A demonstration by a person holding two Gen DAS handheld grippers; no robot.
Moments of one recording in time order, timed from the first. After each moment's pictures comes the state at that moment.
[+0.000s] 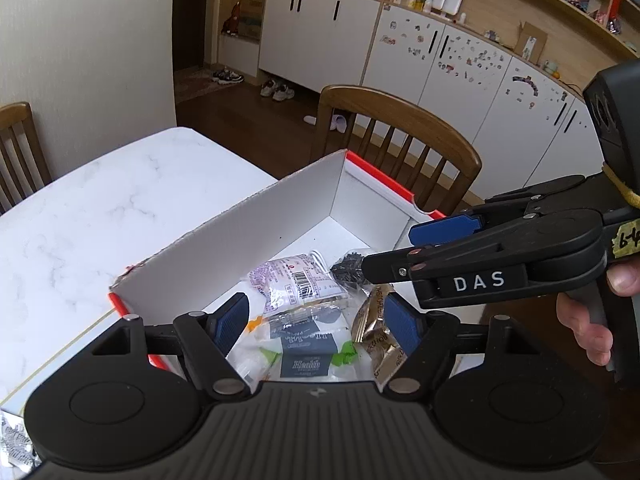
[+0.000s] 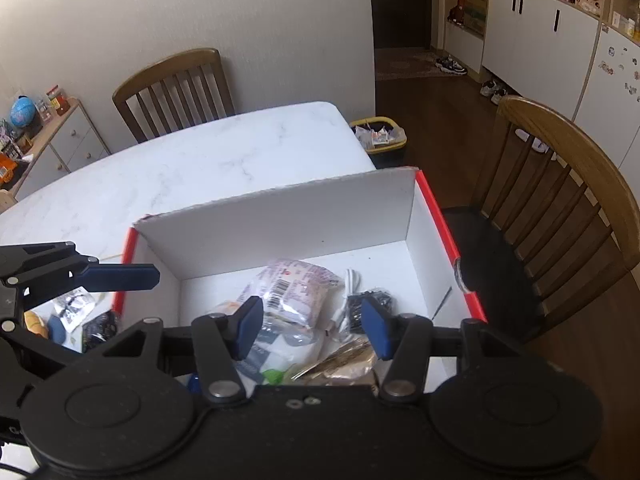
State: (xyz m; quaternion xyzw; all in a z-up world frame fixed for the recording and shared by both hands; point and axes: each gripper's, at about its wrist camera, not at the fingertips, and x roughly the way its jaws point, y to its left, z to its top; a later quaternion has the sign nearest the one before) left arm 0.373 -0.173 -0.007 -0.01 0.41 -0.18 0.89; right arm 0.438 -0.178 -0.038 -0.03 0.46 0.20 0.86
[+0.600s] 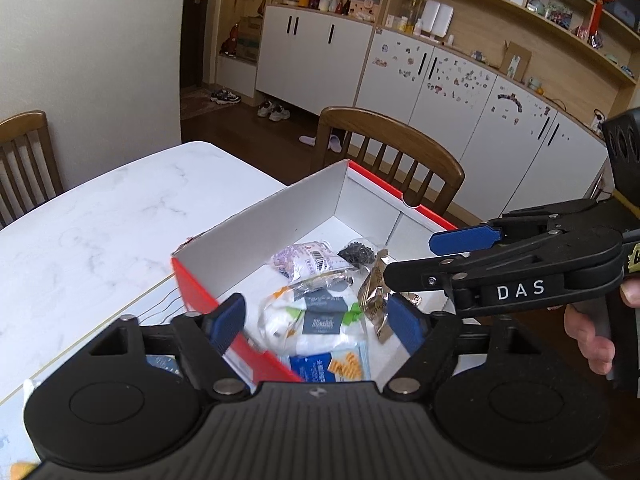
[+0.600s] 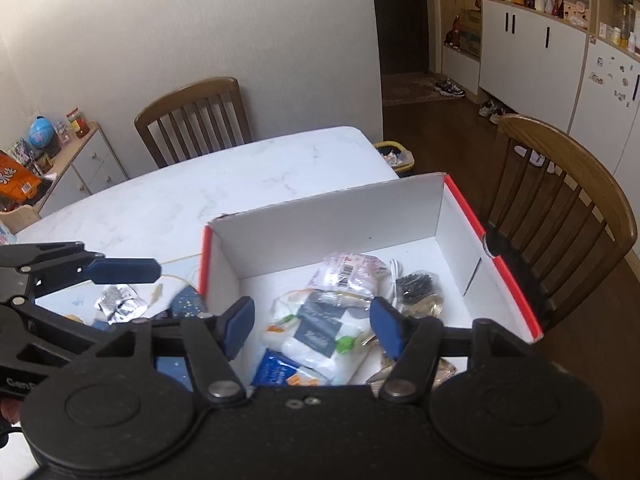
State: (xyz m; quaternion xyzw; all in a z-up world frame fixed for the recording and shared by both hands) left arm 0.306 -0.118 0.022 -0.02 0.38 -0.19 0.90; right arm 0.363 -0.151 -0.010 0.00 0.42 0.20 0.89
